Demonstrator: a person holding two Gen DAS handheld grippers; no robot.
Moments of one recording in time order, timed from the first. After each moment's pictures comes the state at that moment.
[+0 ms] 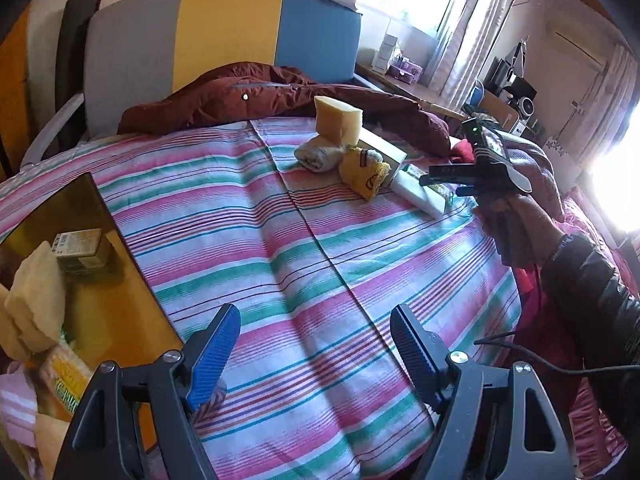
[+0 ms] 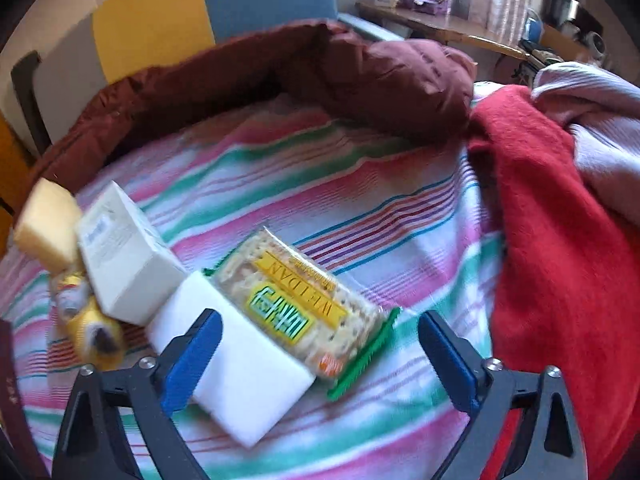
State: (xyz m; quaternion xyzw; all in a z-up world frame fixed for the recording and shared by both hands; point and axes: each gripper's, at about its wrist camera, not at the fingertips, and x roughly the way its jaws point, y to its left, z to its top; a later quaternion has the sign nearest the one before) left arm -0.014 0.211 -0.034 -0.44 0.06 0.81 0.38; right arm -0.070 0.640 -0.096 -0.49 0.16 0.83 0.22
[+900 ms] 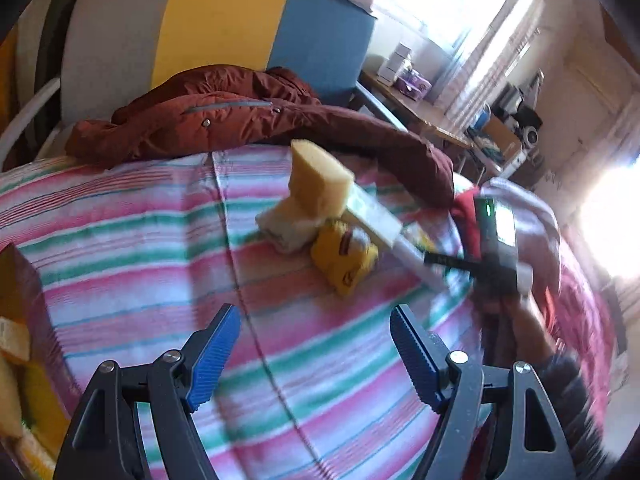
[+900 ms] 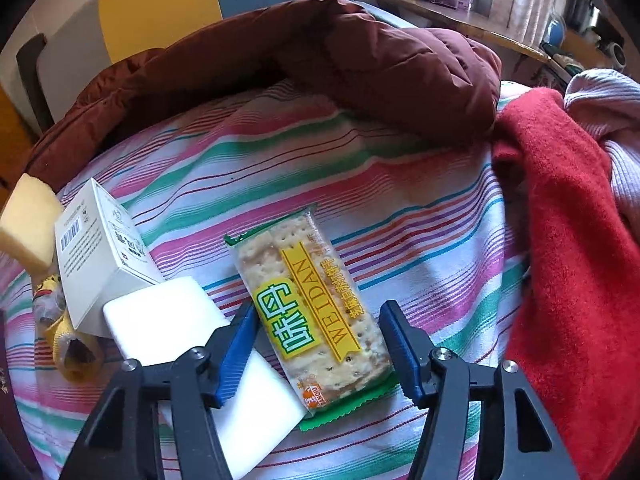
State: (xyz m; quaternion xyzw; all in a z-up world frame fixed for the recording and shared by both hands) left arm -0.107 0.313 -0.012 -0.48 -0.01 0.79 0.38; right arm -0.075 0.663 -0.105 -0.51 0.15 0.82 0.19
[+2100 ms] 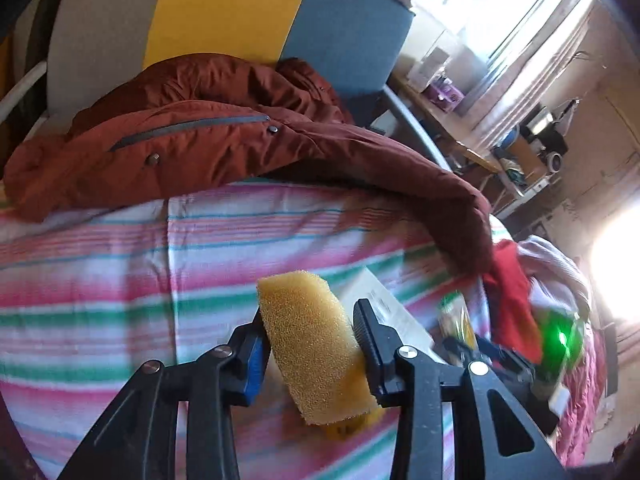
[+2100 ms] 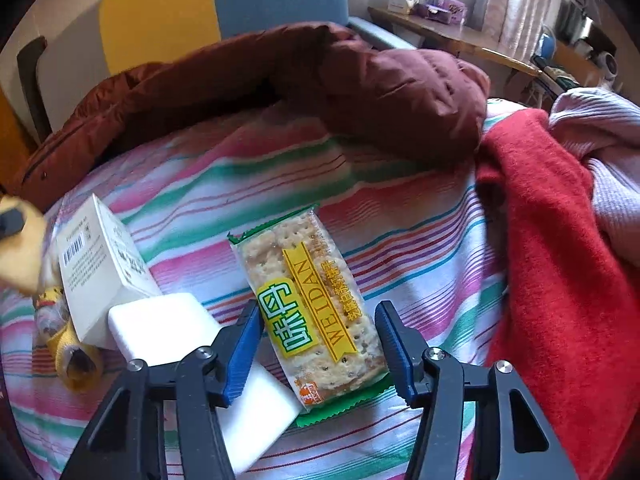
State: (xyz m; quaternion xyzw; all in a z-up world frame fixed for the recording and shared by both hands) left arm -0.196 0.408 -0.033 -0.51 -0.03 0.79 0.35; right arm -0.083 0.673 -0.082 -0.49 0.14 0.84 0.21
